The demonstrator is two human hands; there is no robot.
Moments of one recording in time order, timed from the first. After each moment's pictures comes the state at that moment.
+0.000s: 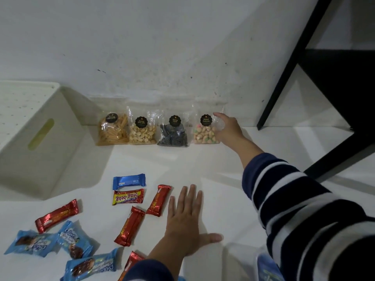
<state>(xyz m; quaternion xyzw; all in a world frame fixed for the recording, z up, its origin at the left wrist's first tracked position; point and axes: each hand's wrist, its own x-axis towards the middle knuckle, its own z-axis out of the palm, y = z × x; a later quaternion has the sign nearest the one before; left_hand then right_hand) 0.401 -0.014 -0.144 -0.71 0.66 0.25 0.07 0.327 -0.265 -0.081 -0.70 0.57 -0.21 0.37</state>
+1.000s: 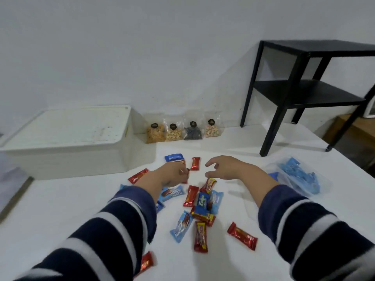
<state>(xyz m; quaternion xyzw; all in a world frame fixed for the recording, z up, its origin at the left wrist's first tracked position) 0.538 0.166 0.033 -0.67 0.70 0.27 -0.01 0.347 0.130 0.065 -0.80 0.53 0.06 0.26</state>
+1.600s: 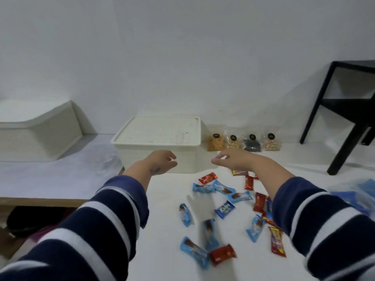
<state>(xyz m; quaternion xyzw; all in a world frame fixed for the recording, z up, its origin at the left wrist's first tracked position) 0.781 0.299 0.096 -0.78 0.58 0.20 -0.13 0.538 0.218 0.122 -0.84 0.47 0.01 0.26</state>
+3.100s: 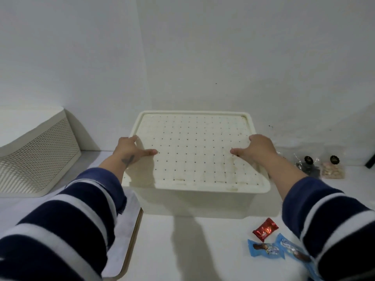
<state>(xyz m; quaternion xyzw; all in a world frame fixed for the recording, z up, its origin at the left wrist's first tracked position) 1.084 0.143 0.095 -0.84 0.39 0.20 -0.31 0.763 0.053 0.126 -0.72 0.65 -0.15 0.21</state>
